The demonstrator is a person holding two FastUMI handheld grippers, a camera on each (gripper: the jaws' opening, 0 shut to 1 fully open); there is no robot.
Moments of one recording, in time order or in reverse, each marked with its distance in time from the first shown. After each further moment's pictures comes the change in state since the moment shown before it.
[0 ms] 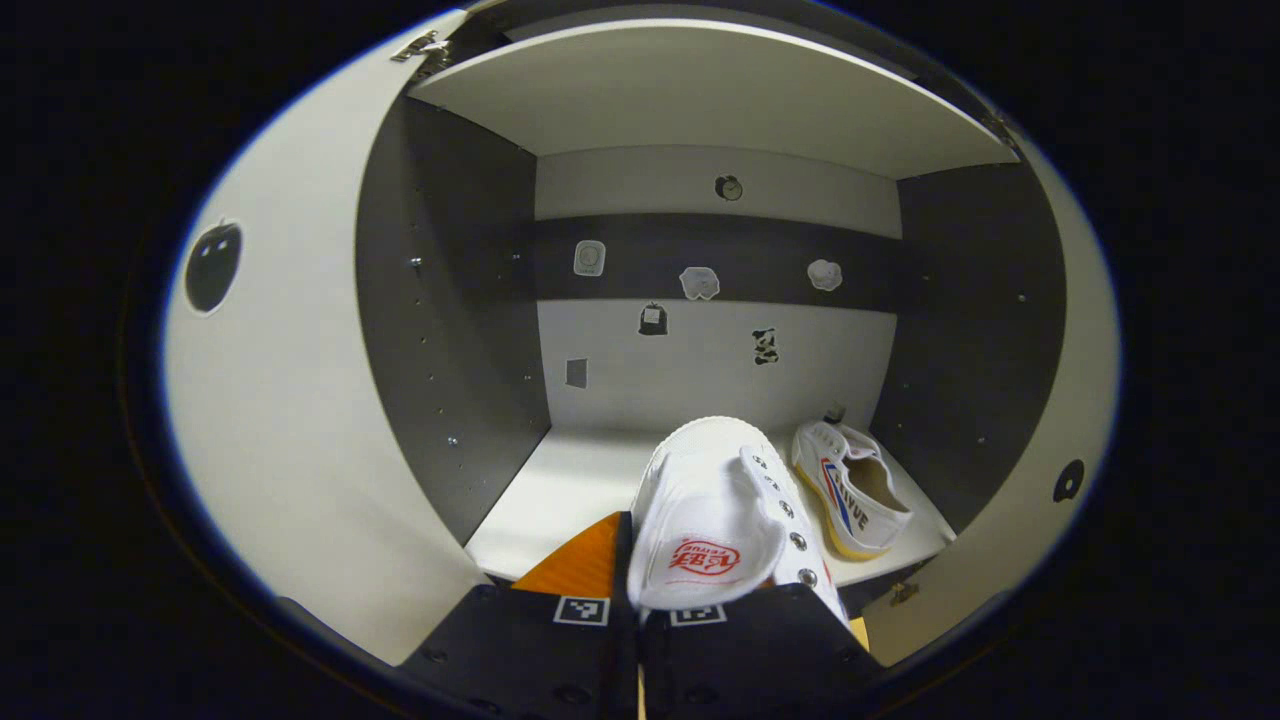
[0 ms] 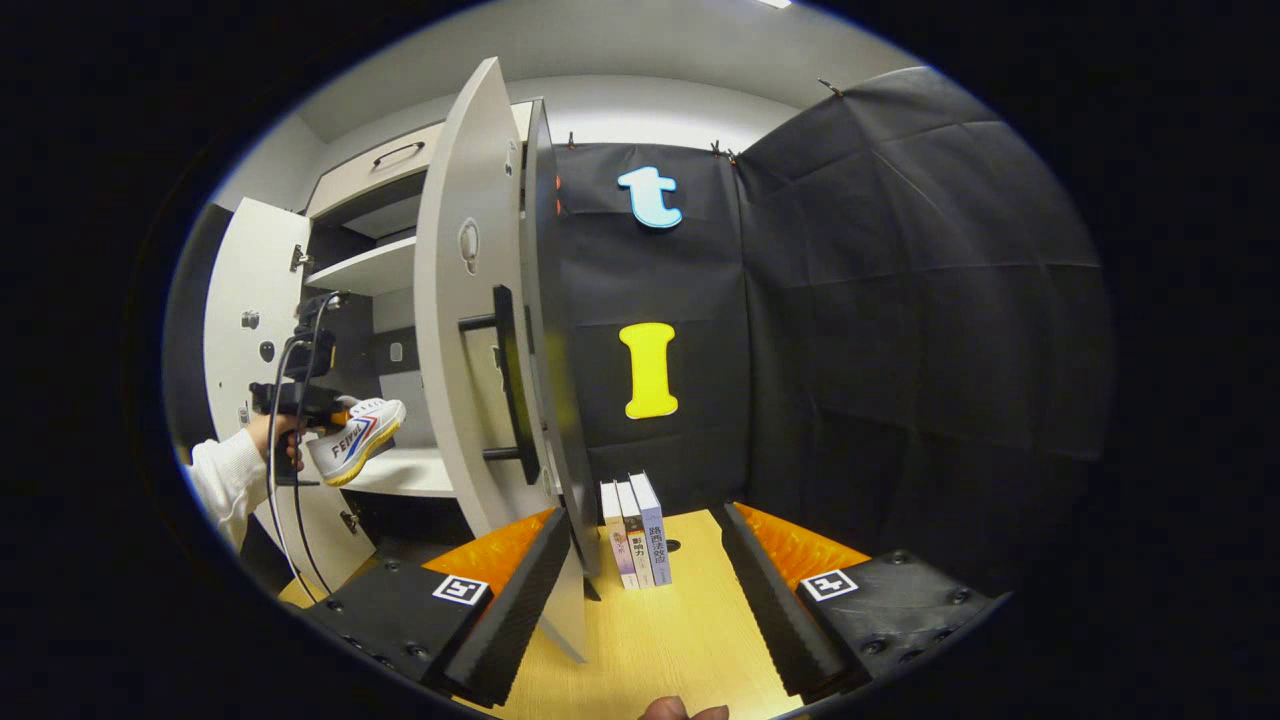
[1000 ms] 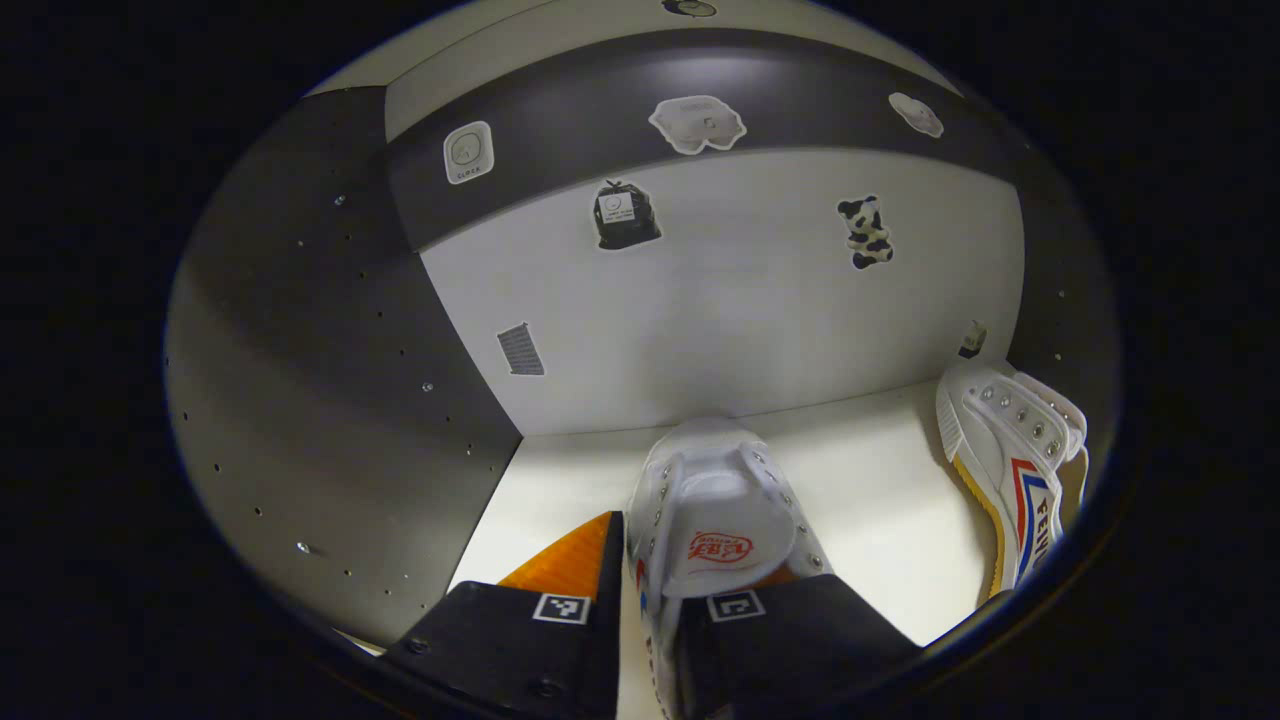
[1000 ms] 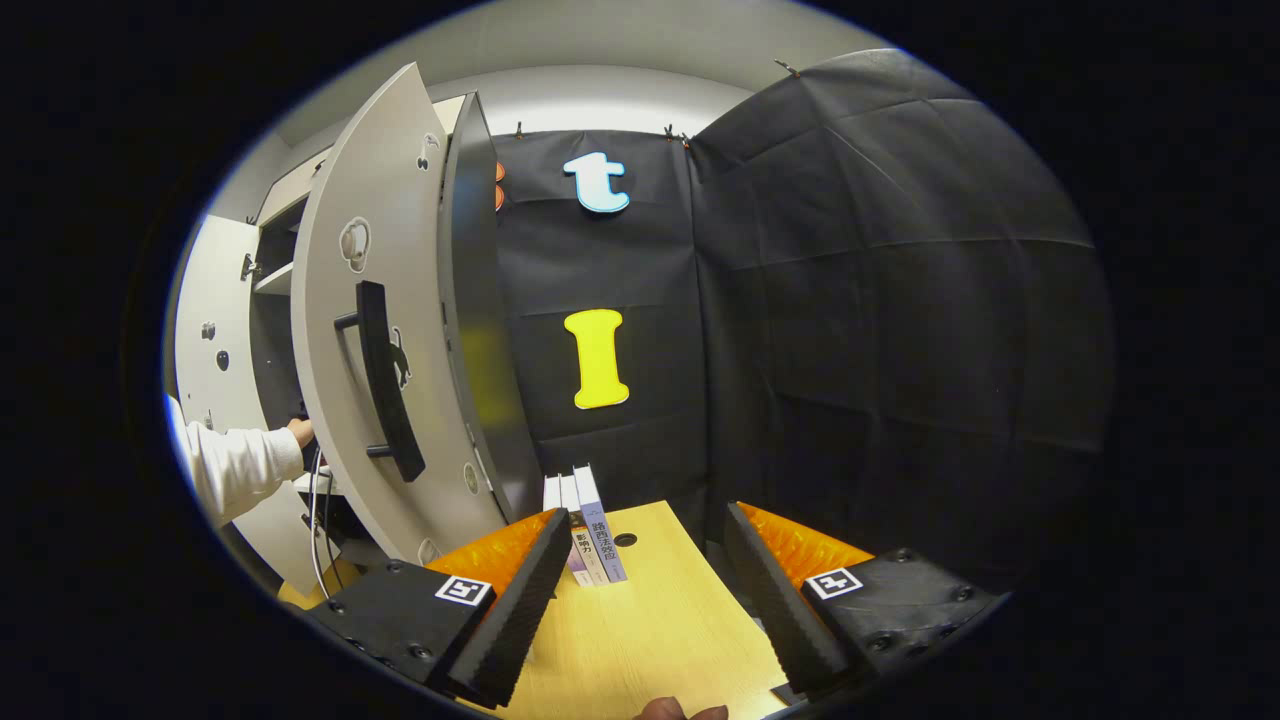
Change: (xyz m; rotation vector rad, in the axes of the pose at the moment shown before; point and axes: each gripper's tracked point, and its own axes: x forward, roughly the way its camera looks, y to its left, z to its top) left arm 0.165 0.004 -0.028 0.224 0.225 0.086; right arm 0.016 -0.063 -0.002 0.030 0.033 -0.094
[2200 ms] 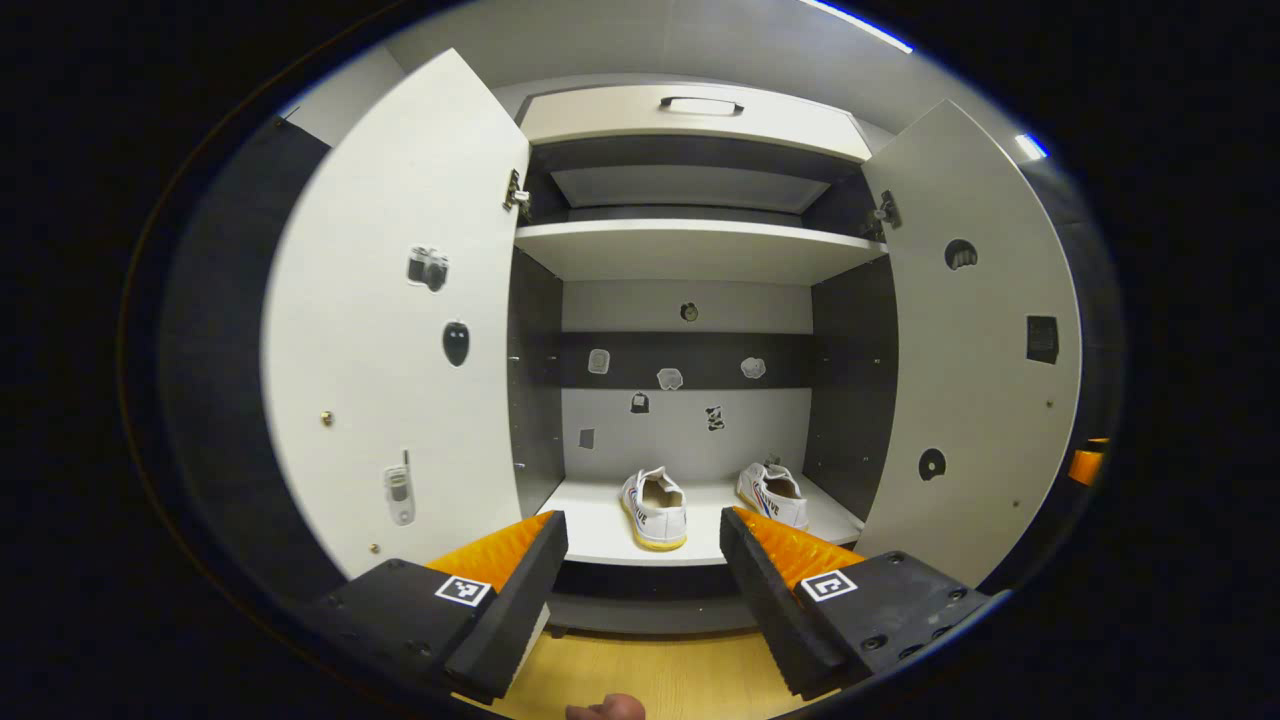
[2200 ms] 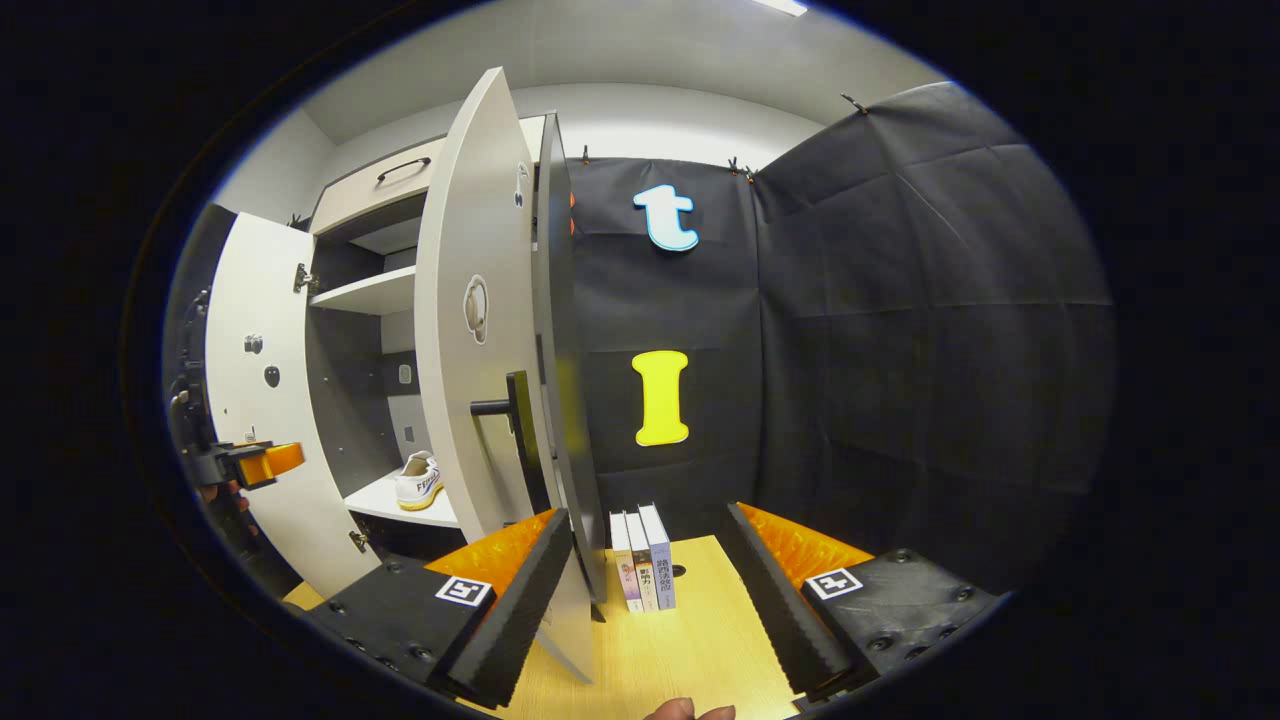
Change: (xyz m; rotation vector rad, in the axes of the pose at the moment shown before) left arm -0.401 0.049 -0.100 -0.223 -0.571 -0.116; right arm -0.014 0.090 0.065 -0.067 -0.075 0.127
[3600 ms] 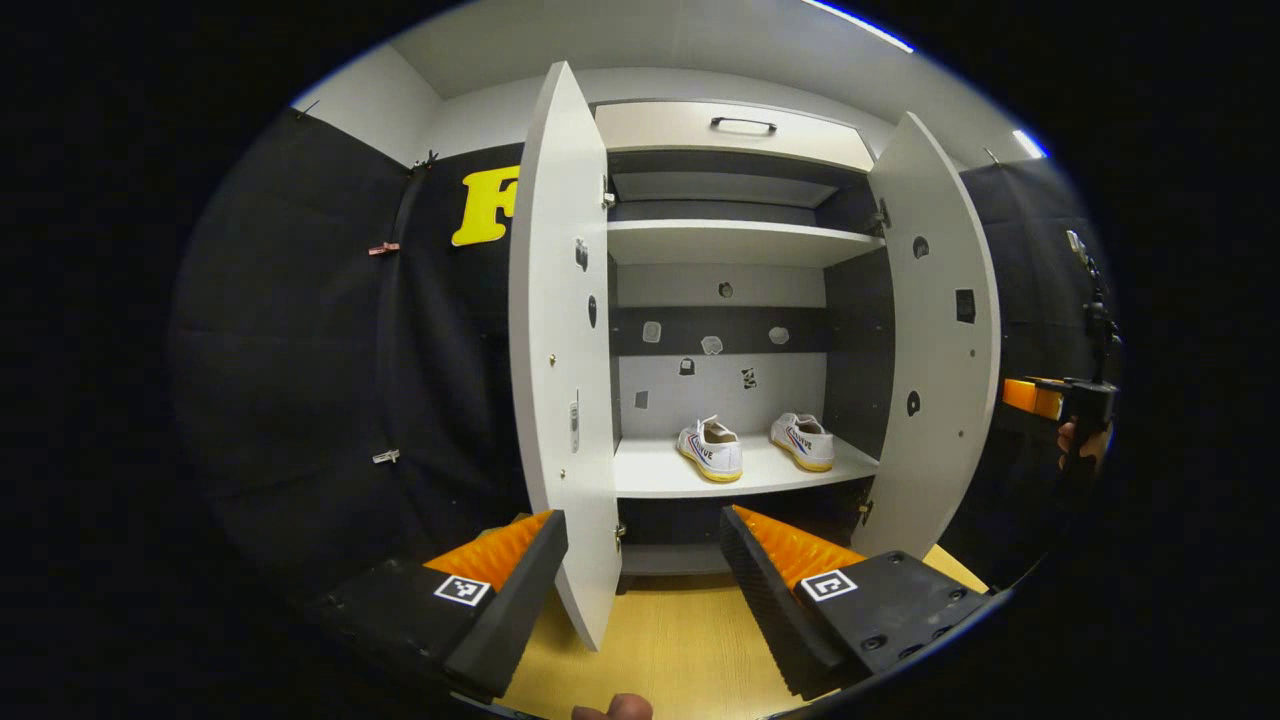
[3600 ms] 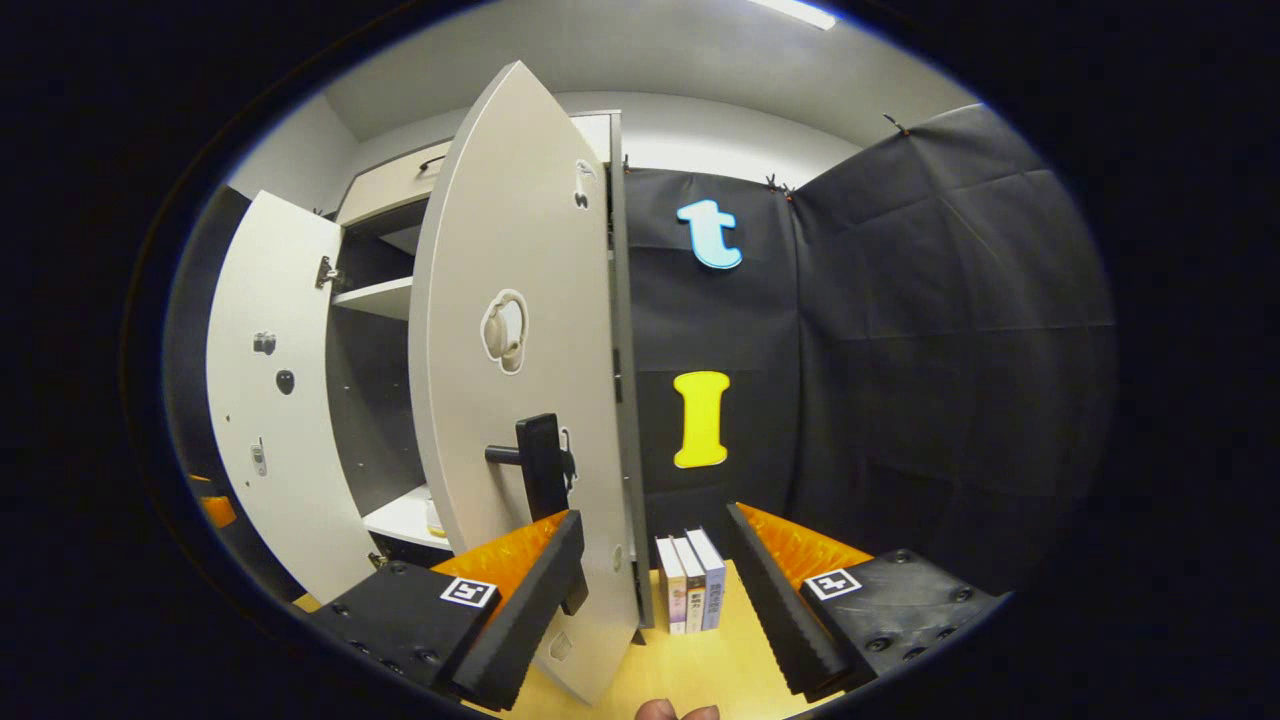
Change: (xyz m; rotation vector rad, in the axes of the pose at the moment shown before) left arm -0.097 0.096 -0.032 0.013 0.062 0.016; right arm 0.028 0.112 0.006 -0.021 -0.057 0.080
